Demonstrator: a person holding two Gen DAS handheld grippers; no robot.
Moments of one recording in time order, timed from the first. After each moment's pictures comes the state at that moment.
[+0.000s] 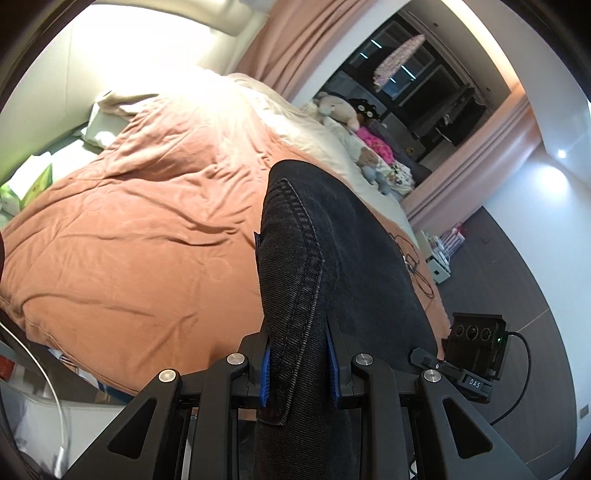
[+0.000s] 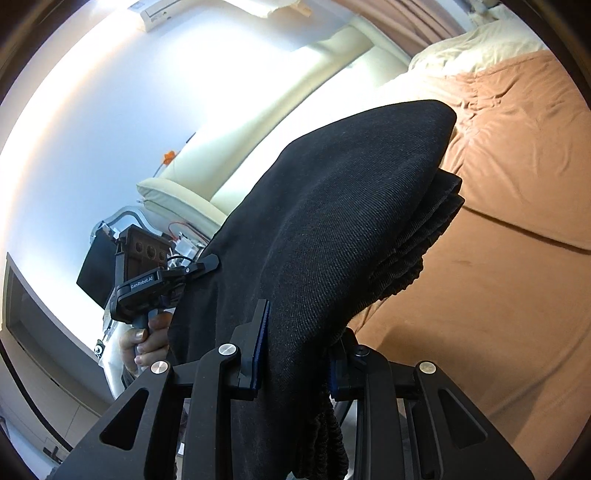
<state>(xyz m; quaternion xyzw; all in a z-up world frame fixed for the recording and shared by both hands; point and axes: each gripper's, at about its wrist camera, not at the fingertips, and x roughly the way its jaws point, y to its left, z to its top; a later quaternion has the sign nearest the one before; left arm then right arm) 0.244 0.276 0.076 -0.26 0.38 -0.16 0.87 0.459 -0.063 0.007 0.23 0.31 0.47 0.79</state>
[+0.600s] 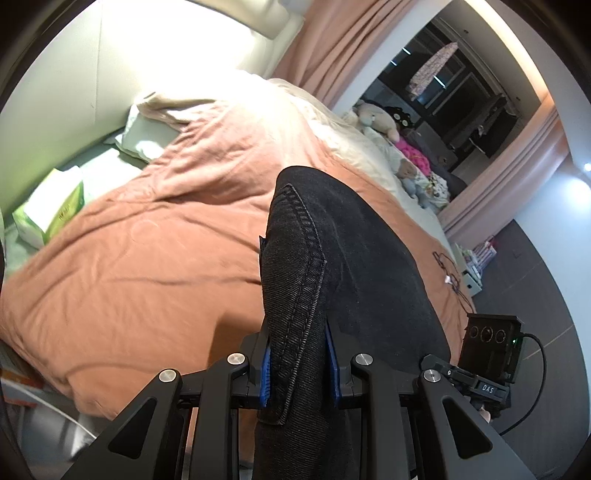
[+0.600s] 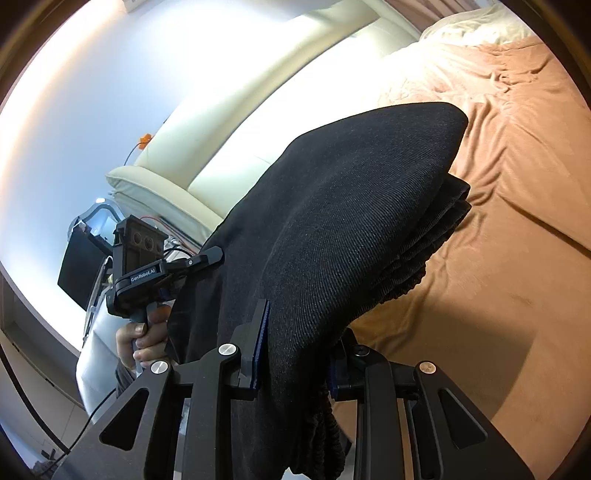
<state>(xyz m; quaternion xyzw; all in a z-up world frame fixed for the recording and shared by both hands) 0.316 0.388 0.033 -0.25 0.39 -0.10 0.88 0.555 0.049 -0.010 0.21 0.34 0.49 0.78</state>
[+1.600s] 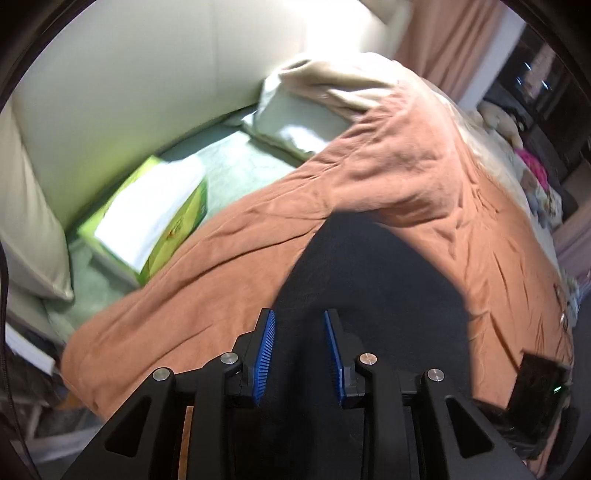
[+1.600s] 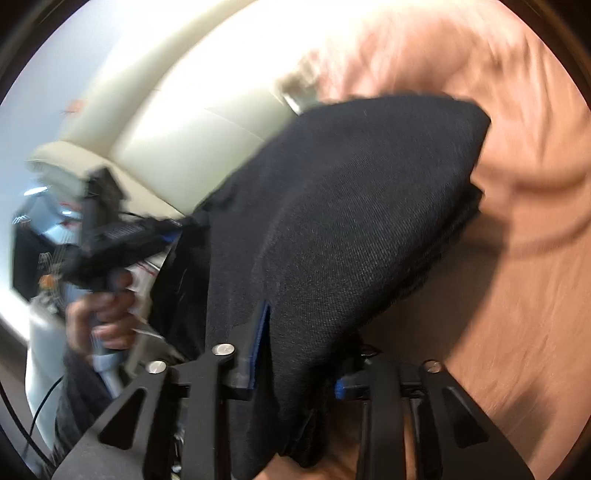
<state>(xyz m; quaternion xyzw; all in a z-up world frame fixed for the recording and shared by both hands) 0.409 0.529 -0.064 -0.22 0.46 0.10 0.86 0.650 0.244 -0.091 0.16 0.46 0.44 0.75</state>
